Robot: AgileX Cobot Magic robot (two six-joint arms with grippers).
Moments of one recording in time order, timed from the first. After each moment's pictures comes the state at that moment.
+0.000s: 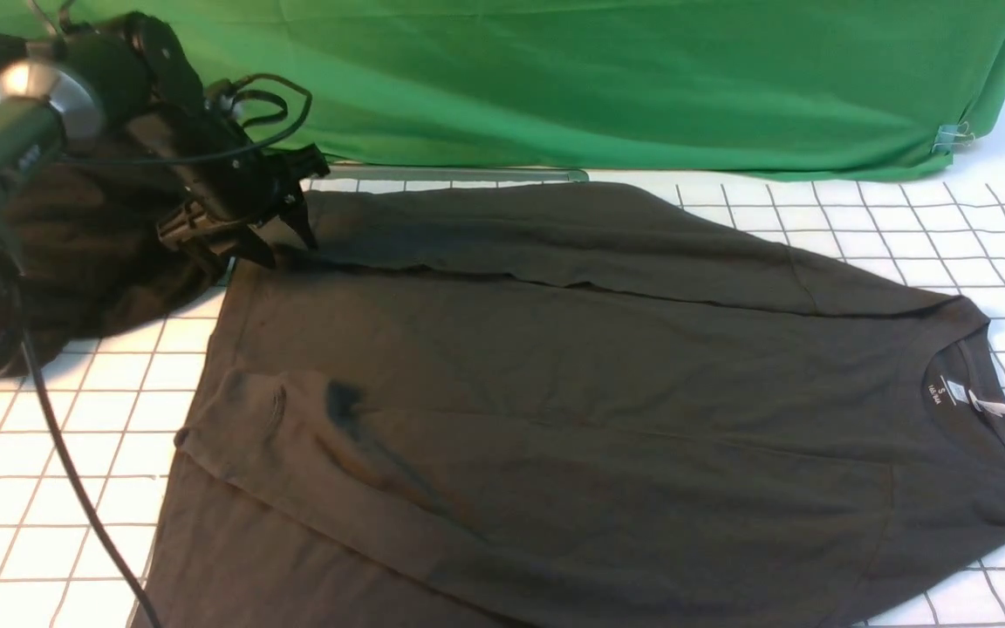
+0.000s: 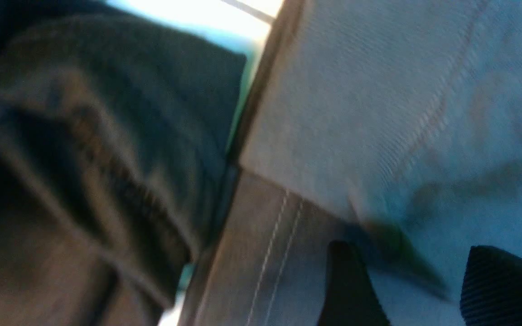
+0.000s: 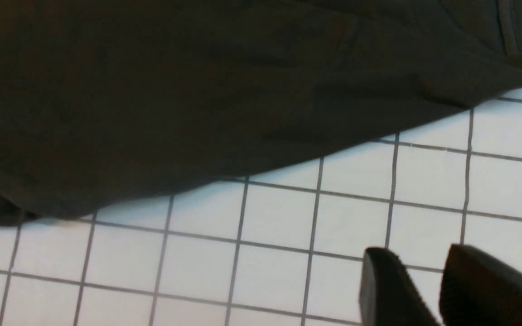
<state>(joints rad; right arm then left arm) 0.11 0.78 -0.64 0.08 0.92 -0.02 -0.02 2.42 -2.16 -0.24 1.00 -0.34</state>
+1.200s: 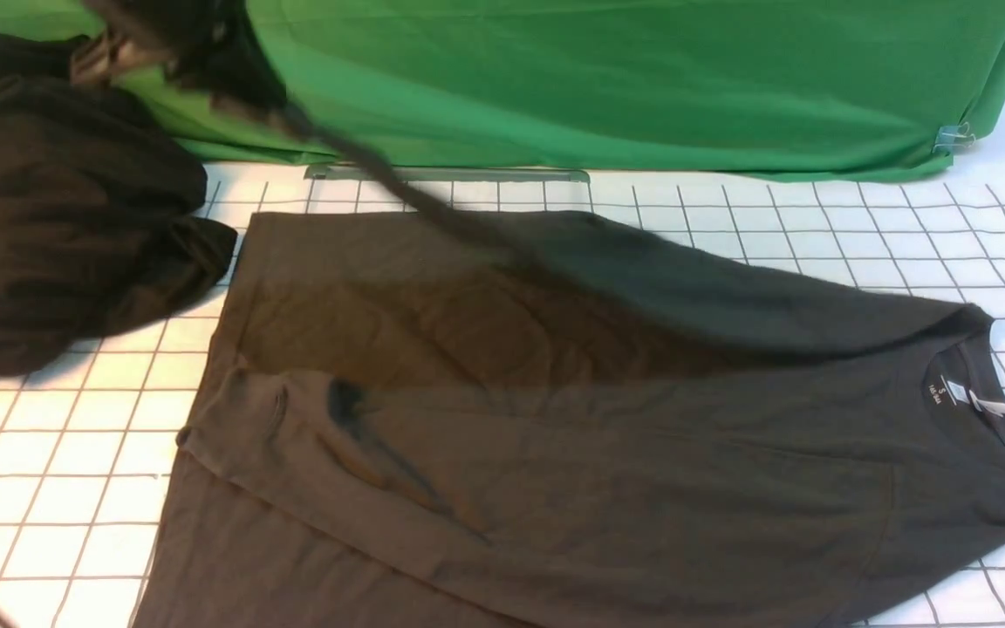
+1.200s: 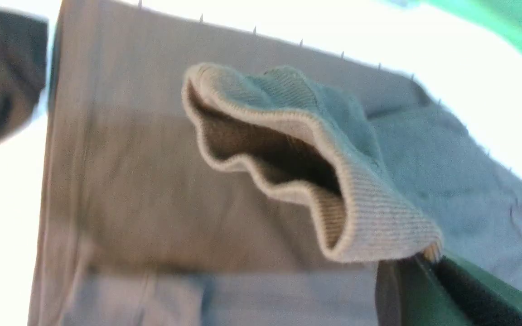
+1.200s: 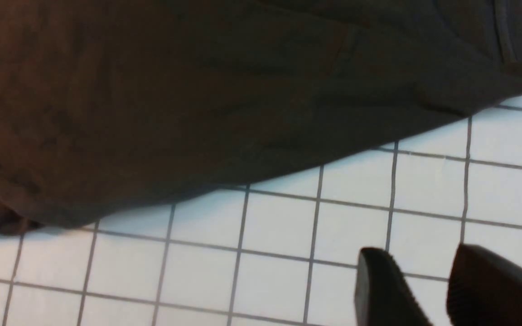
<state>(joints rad) 0.11 0.78 -0.64 0.08 0.89 -0.02 -0.06 1.84 -1.84 -0.34 1.20 -0.25</state>
